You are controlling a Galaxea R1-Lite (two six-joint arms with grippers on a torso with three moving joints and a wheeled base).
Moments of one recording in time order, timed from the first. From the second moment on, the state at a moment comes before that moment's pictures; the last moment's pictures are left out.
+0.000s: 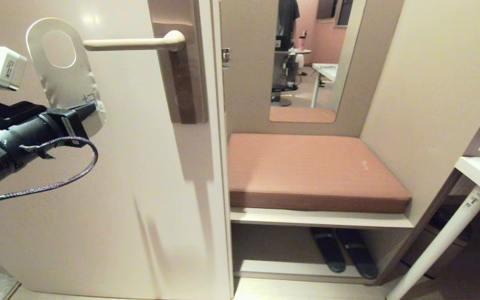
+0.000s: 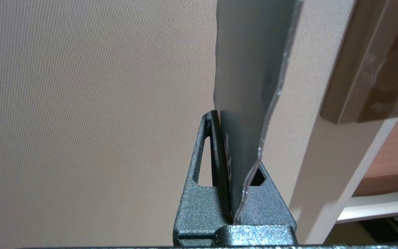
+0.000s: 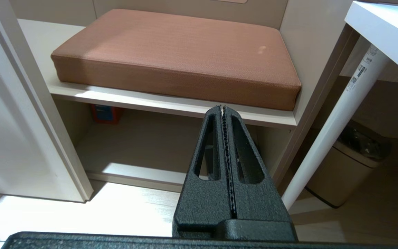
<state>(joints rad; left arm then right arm) -0.10 1.39 -0.77 -0.68 -0.08 0.06 0.00 0.00 -0.01 0.02 0.01 -0.04</state>
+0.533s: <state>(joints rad) -0.11 1.45 -0.83 -0.69 -0.08 0.06 0.00 0.00 -0.01 0.02 0.01 -0.03</state>
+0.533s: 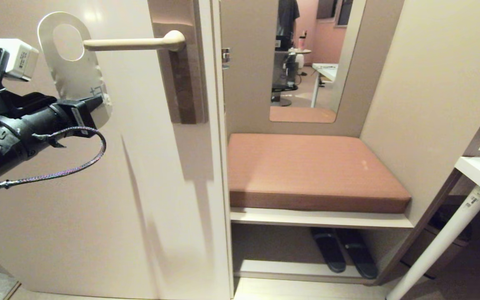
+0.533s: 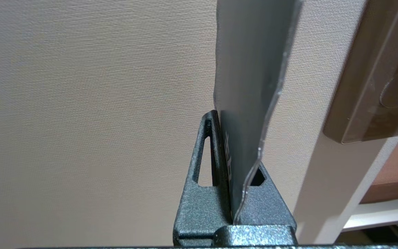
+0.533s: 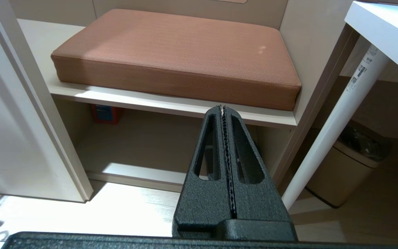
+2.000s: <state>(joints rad) -0.25 1.51 -0.87 -0.69 -0.08 0.10 0.00 0.00 -0.01 0.02 0.01 -0.03</state>
